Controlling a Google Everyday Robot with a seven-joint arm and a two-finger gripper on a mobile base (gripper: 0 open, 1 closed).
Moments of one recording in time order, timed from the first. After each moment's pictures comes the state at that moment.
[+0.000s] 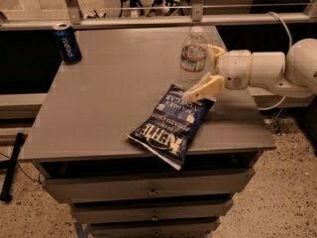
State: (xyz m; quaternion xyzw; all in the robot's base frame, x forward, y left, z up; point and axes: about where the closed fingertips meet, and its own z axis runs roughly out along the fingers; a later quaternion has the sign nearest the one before) arm 0.604 -0.091 0.895 -0.48 0.61 0.32 0.54
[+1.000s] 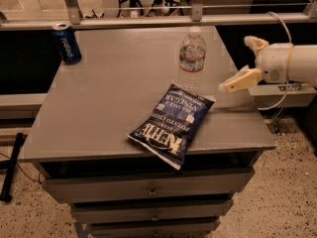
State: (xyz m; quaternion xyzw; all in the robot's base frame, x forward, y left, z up) arm 0.644 -0.211 0.888 -0.45 0.68 0.17 0.55
